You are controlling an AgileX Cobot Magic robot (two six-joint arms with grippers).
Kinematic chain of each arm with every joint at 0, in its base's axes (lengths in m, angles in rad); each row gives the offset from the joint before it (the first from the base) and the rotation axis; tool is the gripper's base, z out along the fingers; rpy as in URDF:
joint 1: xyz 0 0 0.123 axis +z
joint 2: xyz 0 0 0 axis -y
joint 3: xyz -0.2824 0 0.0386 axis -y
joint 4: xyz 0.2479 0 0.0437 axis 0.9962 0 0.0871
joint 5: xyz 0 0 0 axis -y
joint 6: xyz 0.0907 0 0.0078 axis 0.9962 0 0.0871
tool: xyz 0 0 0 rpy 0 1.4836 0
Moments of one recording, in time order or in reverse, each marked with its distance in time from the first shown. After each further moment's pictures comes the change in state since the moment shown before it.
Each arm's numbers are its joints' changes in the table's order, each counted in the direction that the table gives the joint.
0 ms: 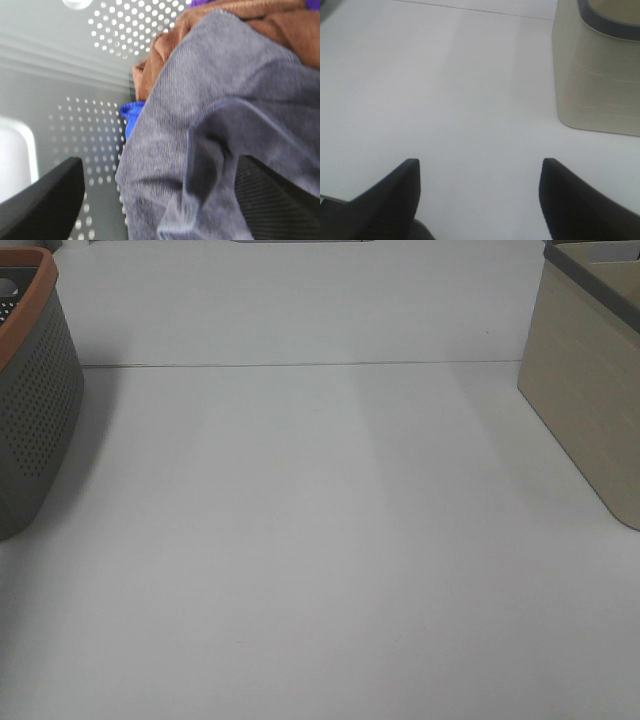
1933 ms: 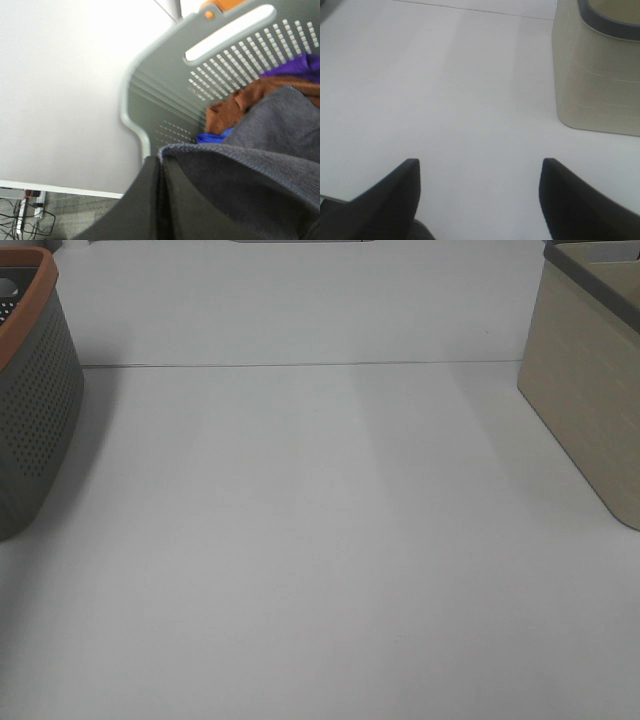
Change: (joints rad) left arm 0.000 0.230 0.020 0.021 -0.047 -0.109; right arm 0.000 0.000 0.000 0.000 0.000 0.004
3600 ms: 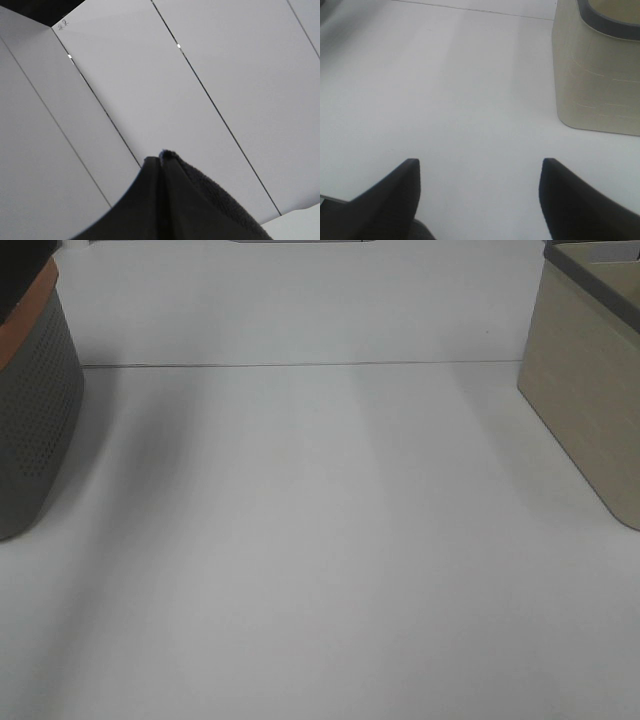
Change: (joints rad) left arm -0.368 0.214 0.536 0.012 0.129 0.007; right arm 0.000 0.000 0.000 0.000 0.000 0.001
